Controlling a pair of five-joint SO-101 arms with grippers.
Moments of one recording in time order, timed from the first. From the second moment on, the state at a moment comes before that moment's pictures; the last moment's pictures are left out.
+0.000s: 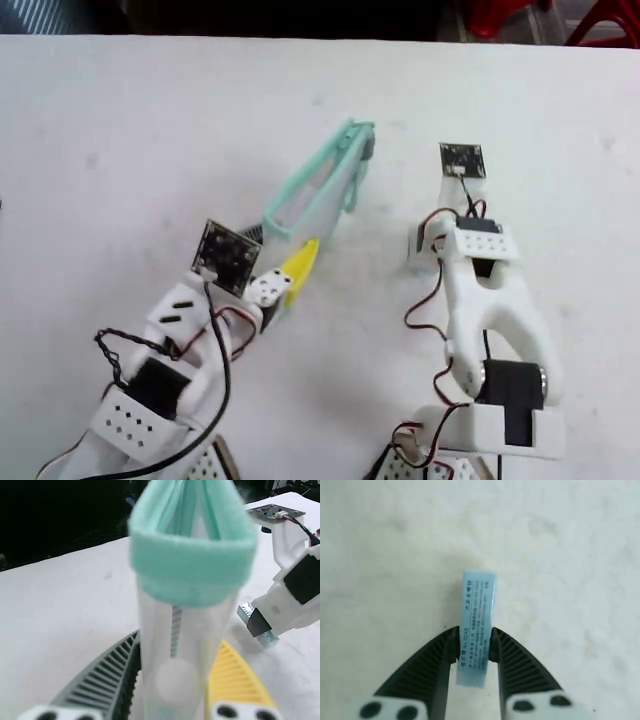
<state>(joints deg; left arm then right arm) 23.2 -77.8 80.9 25.7 0.3 2.0 -3.9 39.0 43.9 4.9</state>
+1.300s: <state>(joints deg) 22.4 -77.8 80.9 25.7 0.3 1.1 -13.8 47.2 39.4 8.3</state>
